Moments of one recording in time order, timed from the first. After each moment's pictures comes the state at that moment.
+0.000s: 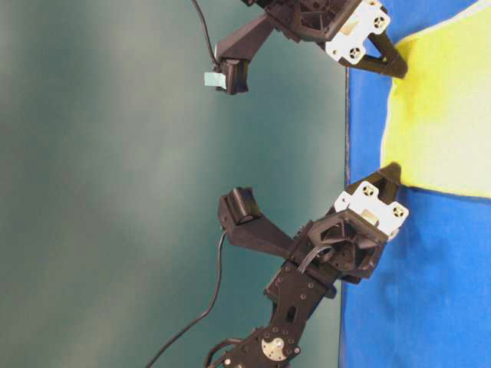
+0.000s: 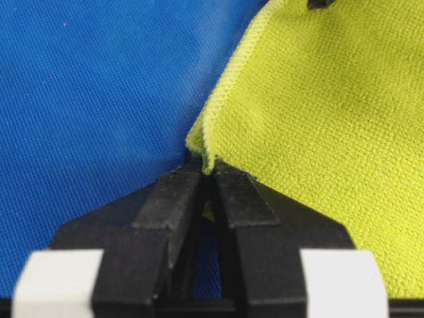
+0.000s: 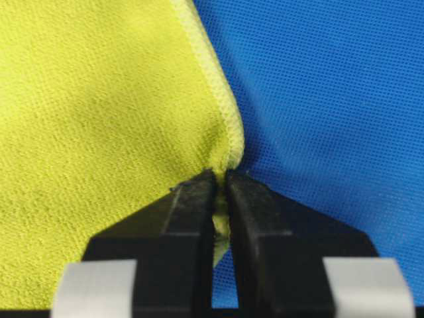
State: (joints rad) left arm 0.36 0.44 0.50 -0.03 -0.33 0.05; right arm -0.47 0.08 0.83 -0.69 0.03 0.75
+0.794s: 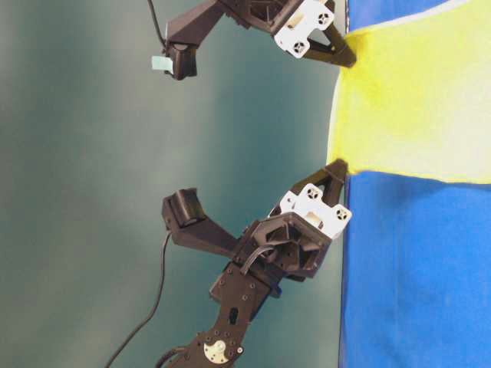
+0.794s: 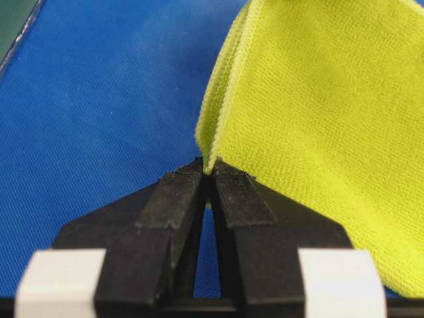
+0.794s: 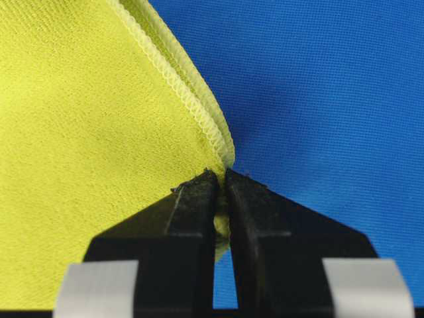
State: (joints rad) left arm 0.38 0.30 0.49 -0.03 -0.24 0.17; right arm -0.46 -0.09 0.83 -0.65 0.18 0.76
